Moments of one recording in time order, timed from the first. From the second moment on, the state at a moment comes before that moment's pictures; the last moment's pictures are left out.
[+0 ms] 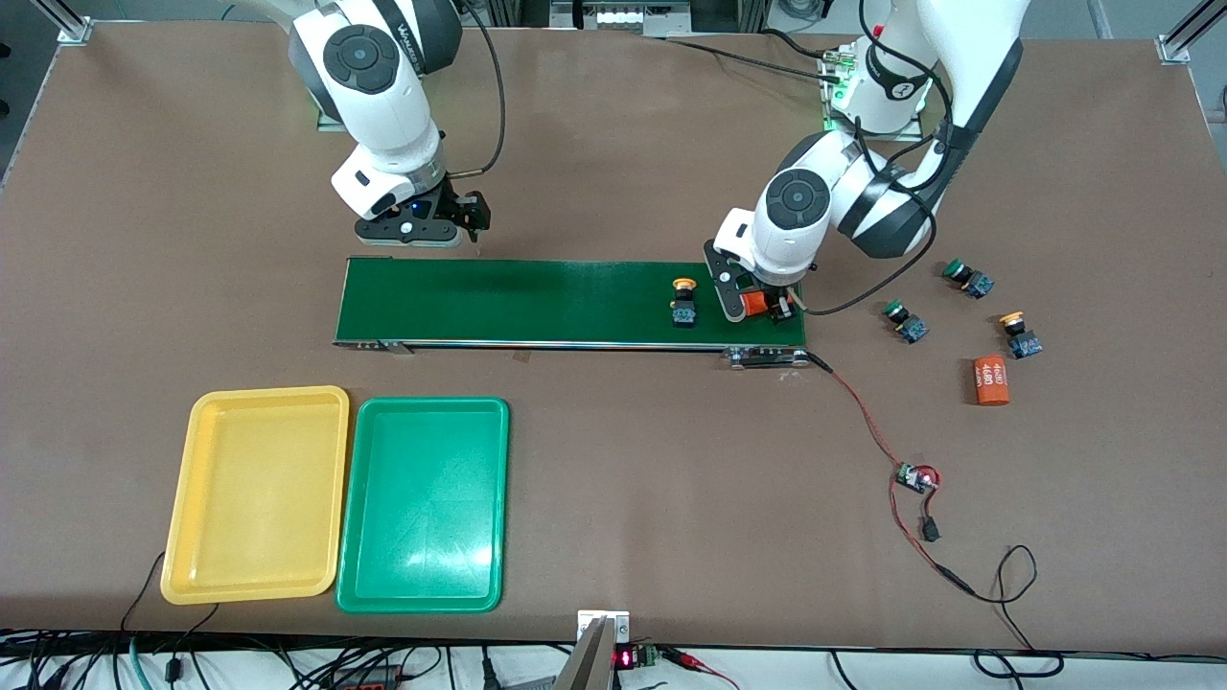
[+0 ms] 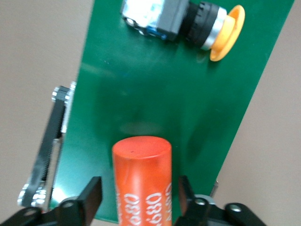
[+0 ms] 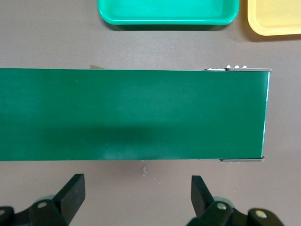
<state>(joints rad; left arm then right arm) -0.06 0.34 -0.49 -2.10 0.27 2.27 0.52 0.53 -0.03 0.05 -2.20 -0.07 2.16 0.63</state>
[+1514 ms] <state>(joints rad) 0.37 0.35 -0.40 -2.13 0.14 2.20 -0.37 0.53 0.00 0.04 -2.20 -0.07 2.21 0.63</state>
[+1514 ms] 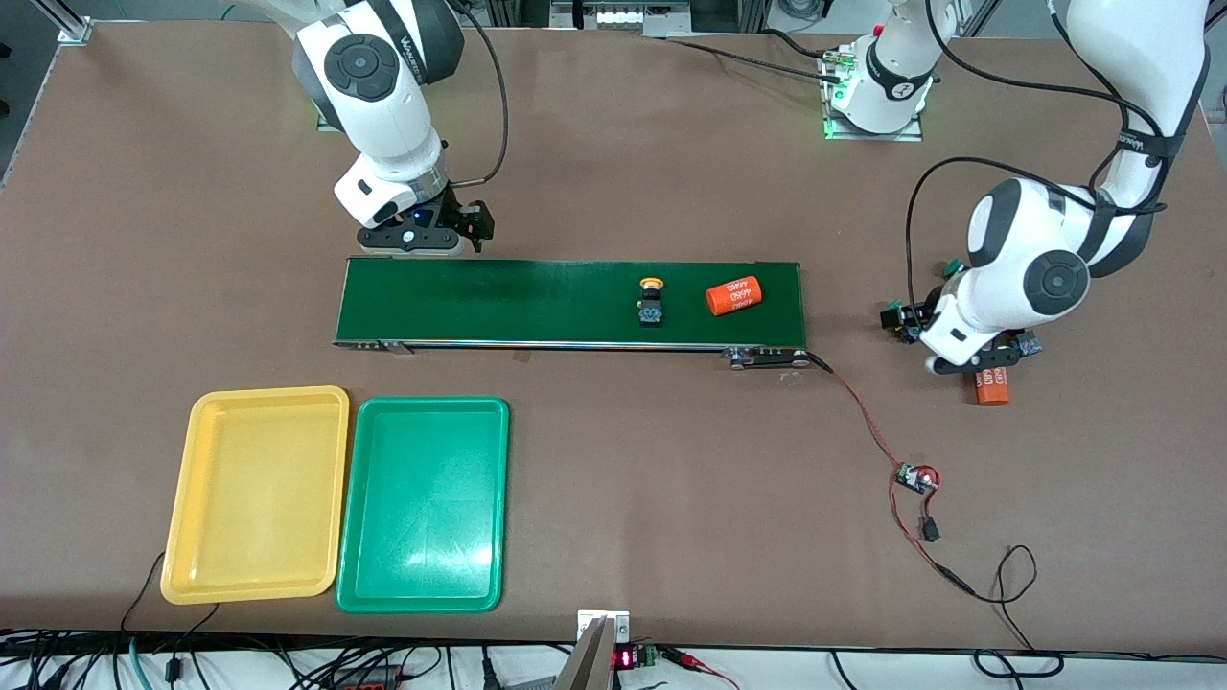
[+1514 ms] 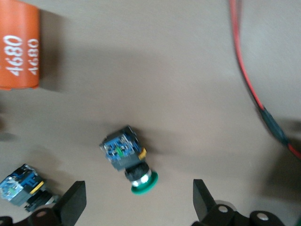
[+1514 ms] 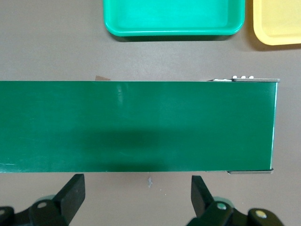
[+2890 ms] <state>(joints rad) 0.38 0.46 -0.35 -2.16 0.13 2.28 -0.42 0.54 0.03 0.04 -2.17 -0.04 2.22 0.63</state>
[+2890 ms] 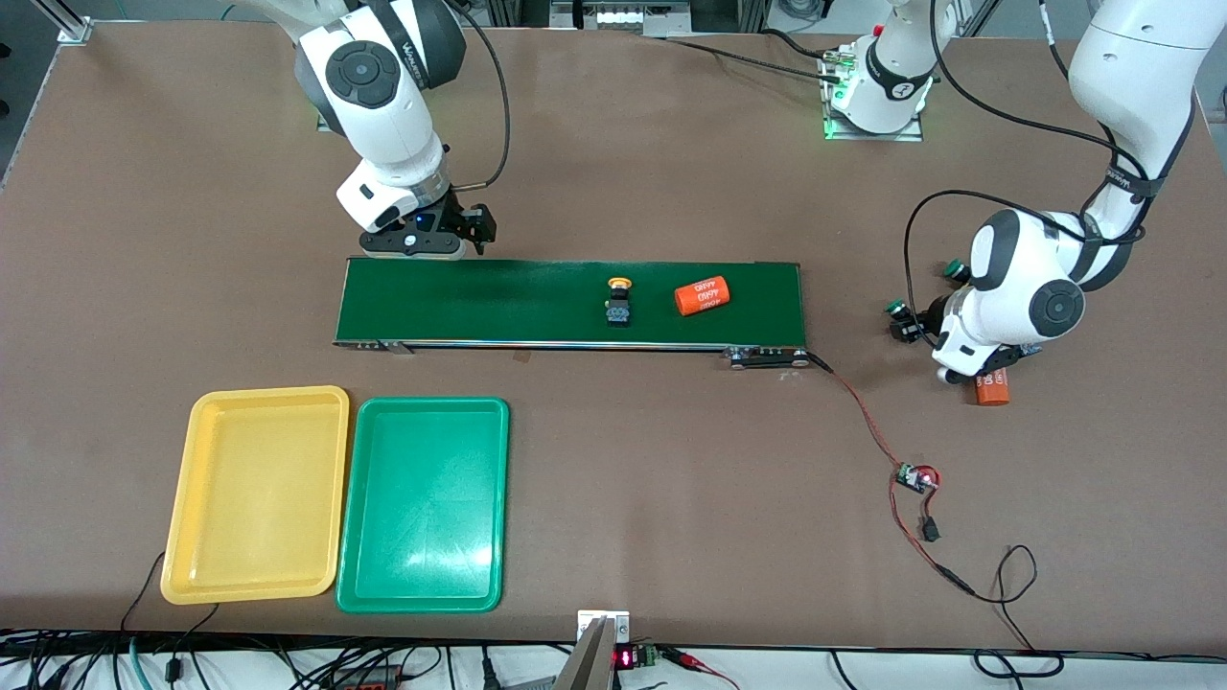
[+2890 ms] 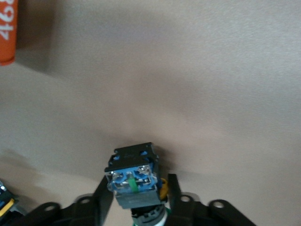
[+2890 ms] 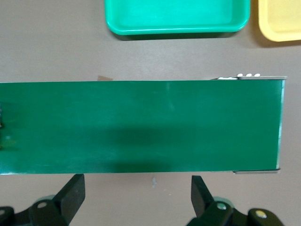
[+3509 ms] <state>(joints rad) 0.30 0.33 -0.47 -2.07 0.13 2.14 -0.36 0.60 0.23 0.04 -2.01 -0.03 2.23 0.62</state>
